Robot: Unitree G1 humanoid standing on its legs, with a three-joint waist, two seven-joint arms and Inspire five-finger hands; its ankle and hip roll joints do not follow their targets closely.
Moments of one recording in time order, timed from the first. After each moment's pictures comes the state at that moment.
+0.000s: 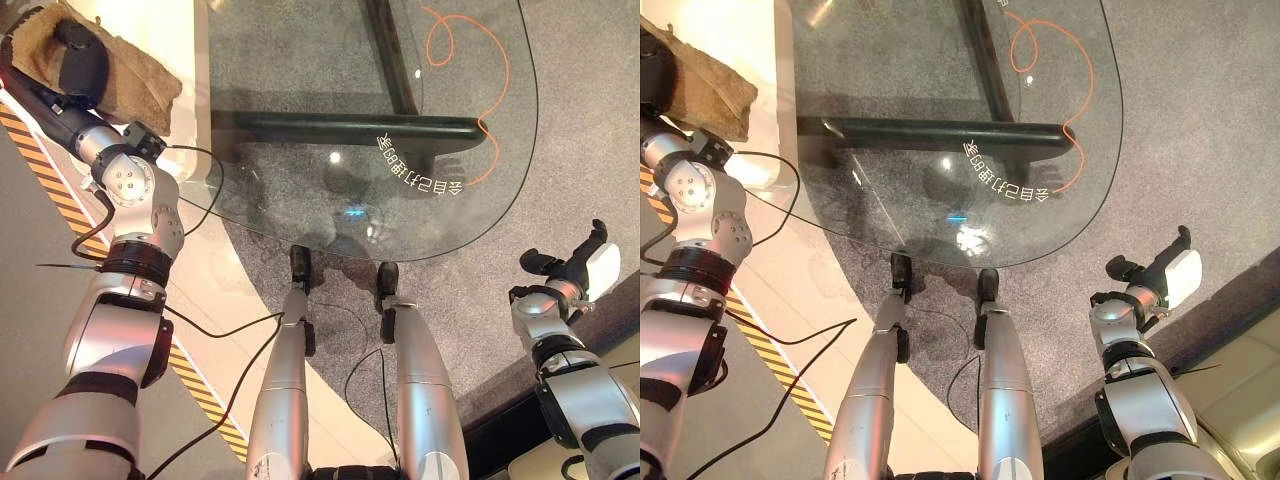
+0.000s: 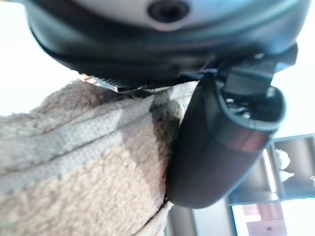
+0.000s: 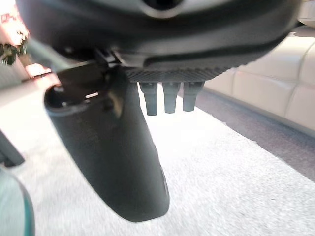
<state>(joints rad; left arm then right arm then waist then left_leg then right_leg) -1.11 0.61 -0.26 0.96 -0.75 -0.51 0.74 -0.73 -0.55 0.30 1.29 0.22 -0.19 -0.76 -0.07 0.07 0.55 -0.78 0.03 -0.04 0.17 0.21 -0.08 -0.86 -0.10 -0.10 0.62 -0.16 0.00</state>
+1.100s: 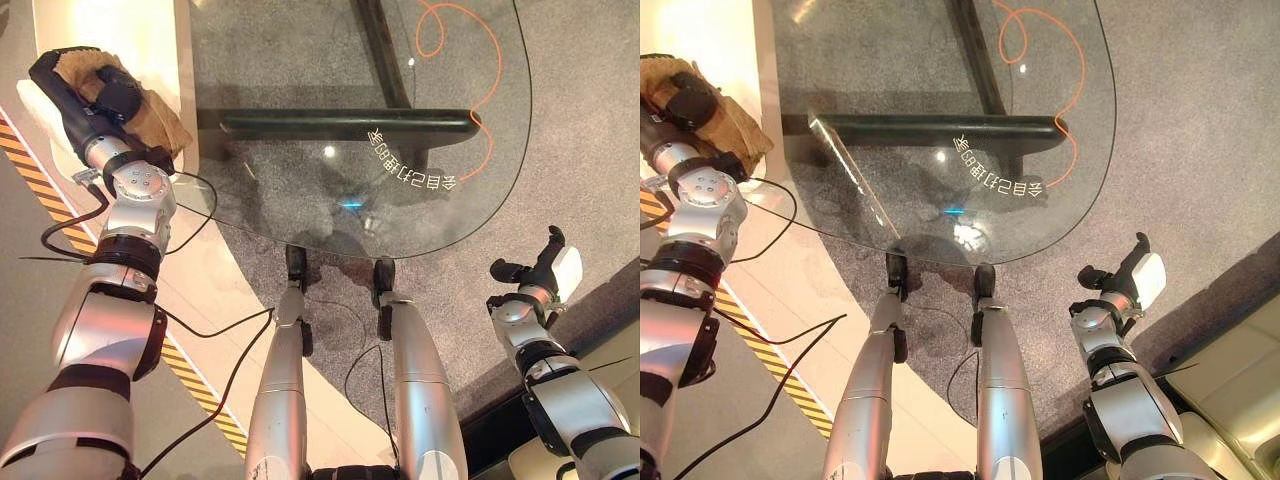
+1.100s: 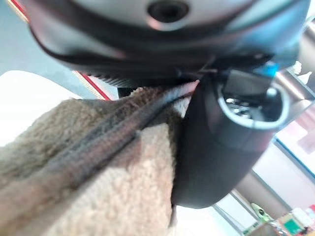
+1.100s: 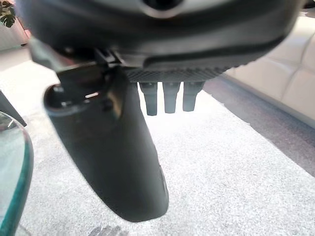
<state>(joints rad) -1.16 0.65 -0.31 1.09 -0.42 -0.21 0.78 -0.71 -0.49 0.33 1.27 0.19 -0.17 -0.75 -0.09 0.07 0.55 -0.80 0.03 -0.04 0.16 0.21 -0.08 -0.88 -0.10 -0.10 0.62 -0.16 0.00</state>
